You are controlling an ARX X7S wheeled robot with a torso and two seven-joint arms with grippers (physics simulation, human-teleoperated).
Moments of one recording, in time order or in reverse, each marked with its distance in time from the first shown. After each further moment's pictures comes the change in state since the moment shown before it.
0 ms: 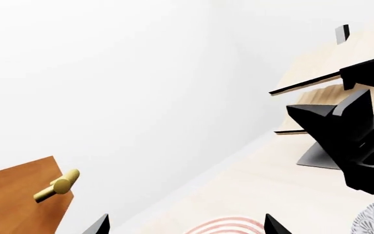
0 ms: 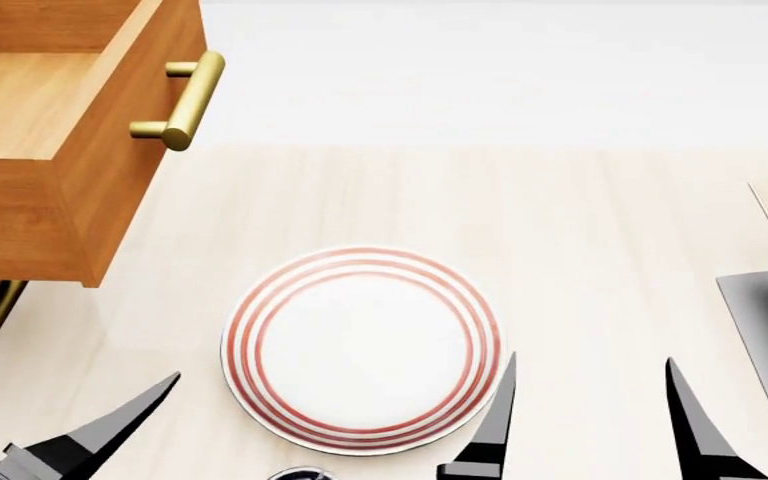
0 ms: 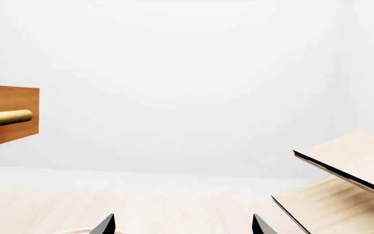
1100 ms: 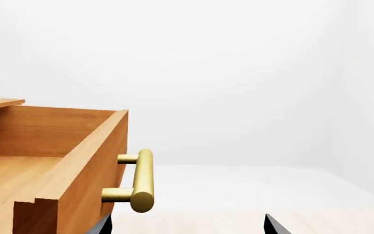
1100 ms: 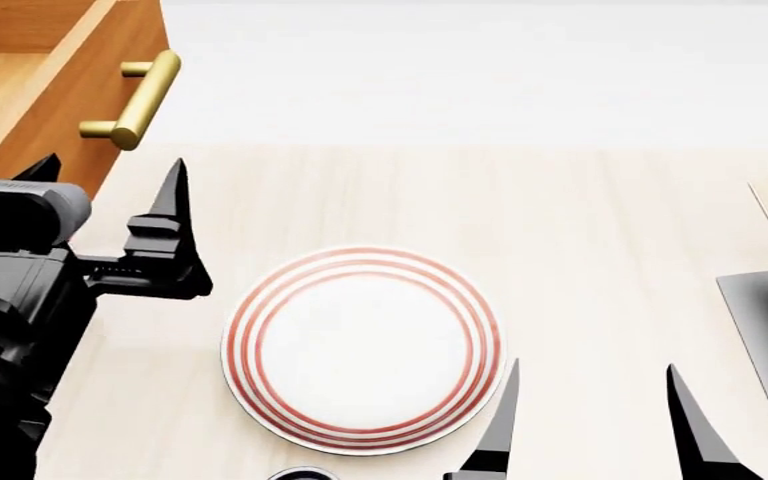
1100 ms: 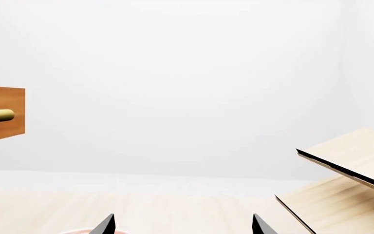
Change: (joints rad) left arm -0.564 0.265 -0.477 -0.336 -0.429 -0.415 -0.019; right arm -0.020 0.046 -0.004 0.047 0.057 -0.083 0.027
